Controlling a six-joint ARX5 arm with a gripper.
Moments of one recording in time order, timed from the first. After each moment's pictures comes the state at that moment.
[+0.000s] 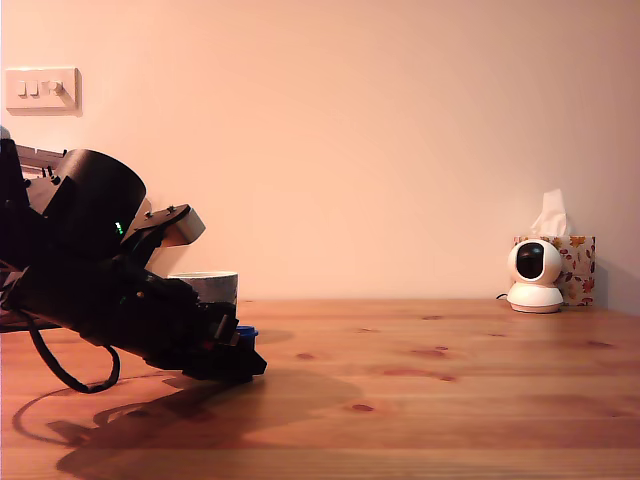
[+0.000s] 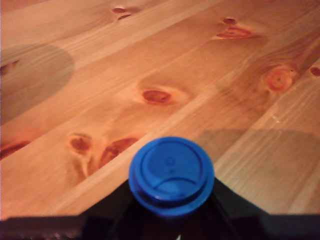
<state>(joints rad) -0.45 1.97 0.67 0.77 0.36 0.10</state>
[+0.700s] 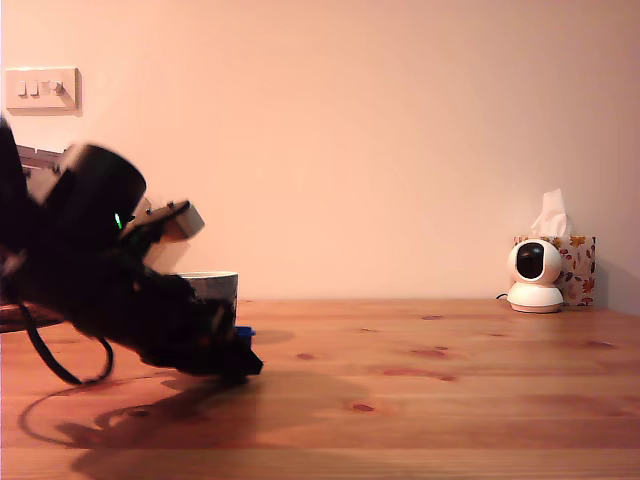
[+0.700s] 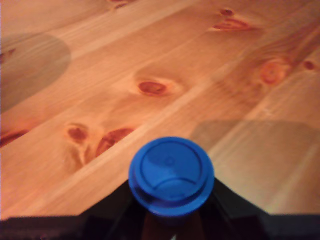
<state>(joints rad) -0.45 1.87 0.67 0.60 0.36 0.10</state>
